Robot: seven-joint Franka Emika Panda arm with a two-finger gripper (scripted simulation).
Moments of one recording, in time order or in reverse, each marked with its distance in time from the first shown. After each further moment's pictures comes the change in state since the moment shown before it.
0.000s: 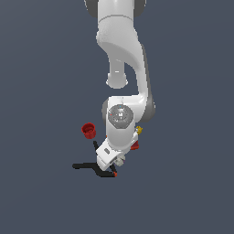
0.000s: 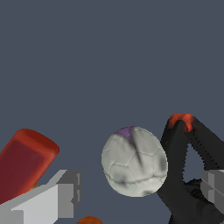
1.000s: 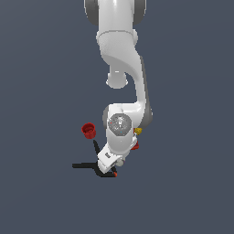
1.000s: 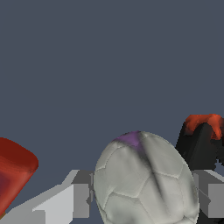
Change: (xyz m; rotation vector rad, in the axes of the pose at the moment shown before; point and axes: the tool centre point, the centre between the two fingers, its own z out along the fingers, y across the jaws) arm 0.001 0.001 0.036 -0.002 0.003 -0.003
